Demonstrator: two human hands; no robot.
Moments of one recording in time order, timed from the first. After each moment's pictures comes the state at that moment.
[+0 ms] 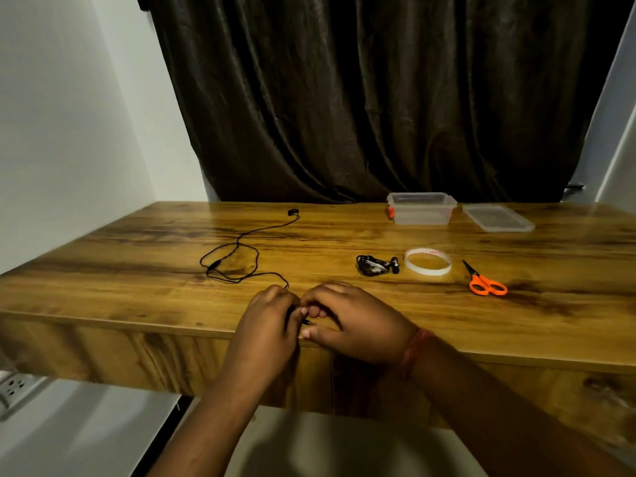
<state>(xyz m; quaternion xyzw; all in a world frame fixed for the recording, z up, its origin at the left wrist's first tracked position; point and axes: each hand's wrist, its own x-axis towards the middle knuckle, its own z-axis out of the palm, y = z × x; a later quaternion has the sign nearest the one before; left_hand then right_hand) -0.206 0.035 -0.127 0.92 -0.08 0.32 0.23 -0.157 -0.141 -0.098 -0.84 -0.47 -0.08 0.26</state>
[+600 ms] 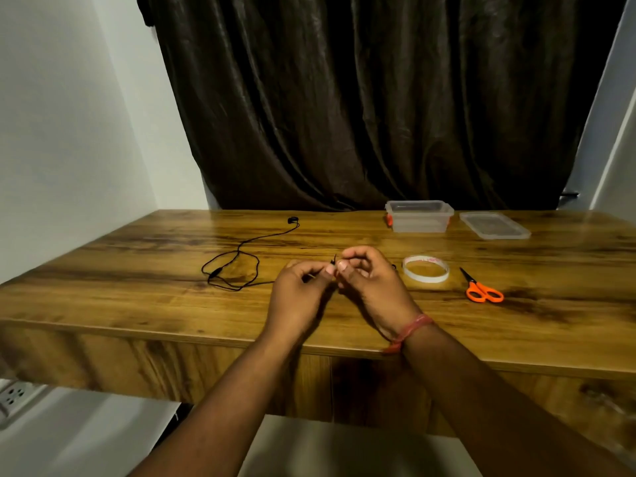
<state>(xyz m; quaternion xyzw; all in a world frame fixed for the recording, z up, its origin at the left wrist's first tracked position) -0.164 -0.007 -0.089 0.78 -0.01 0.24 0.58 -0.123 -0.140 -0.094 -0.62 -0.22 0.00 0.75</state>
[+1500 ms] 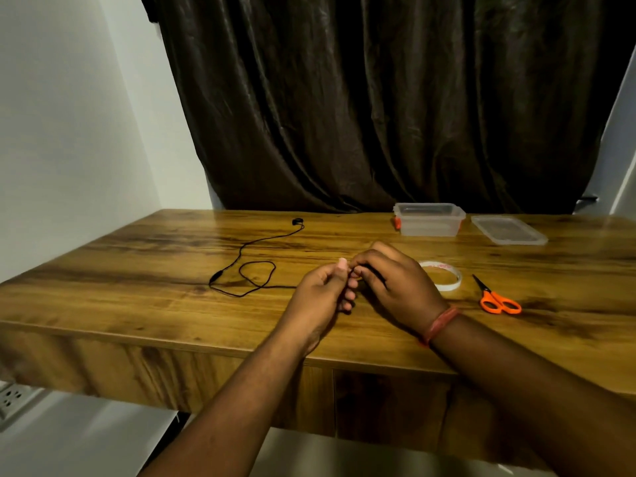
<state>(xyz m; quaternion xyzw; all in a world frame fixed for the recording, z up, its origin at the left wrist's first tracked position) -0.144 -0.025 -0.092 0.66 -0.06 0.10 0.74 -0.092 -0.178 -0.083 -0.79 -0.42 -0.31 0.31</state>
